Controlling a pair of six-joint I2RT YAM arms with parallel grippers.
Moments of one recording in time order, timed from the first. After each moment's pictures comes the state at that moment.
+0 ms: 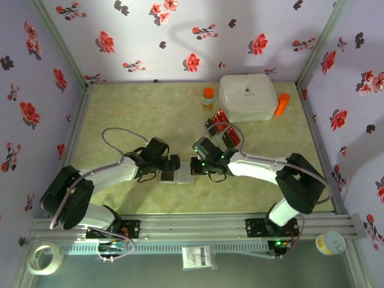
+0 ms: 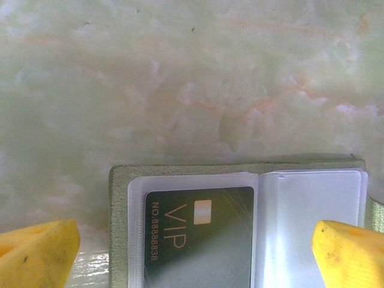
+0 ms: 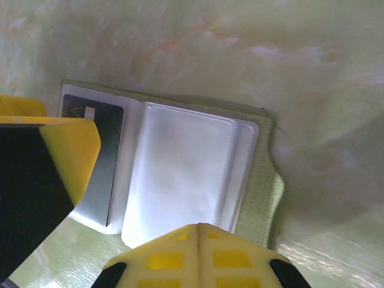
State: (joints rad) left arm -0.71 1.40 0.69 -0.31 -0.07 -0.73; right arm 0.91 1.59 0.88 -0.27 -0.12 0.77
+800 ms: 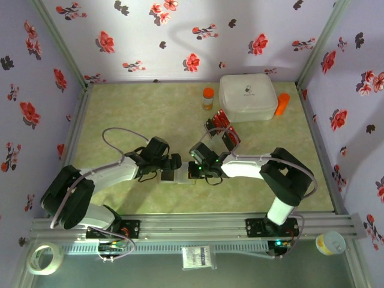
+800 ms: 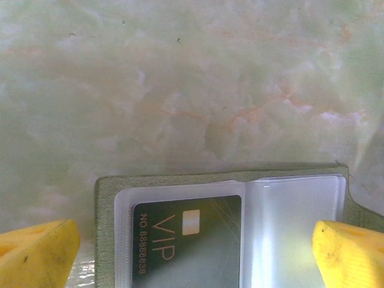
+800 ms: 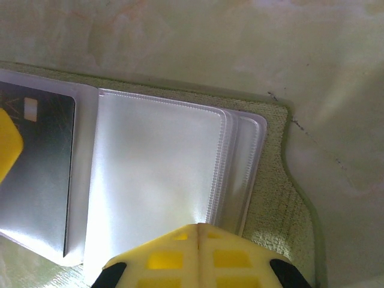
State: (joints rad) left arm -0.71 1.42 0.69 -0.27 -0.05 -0.73; right arm 0.92 1.70 0.85 -0.16 -0.13 0.80
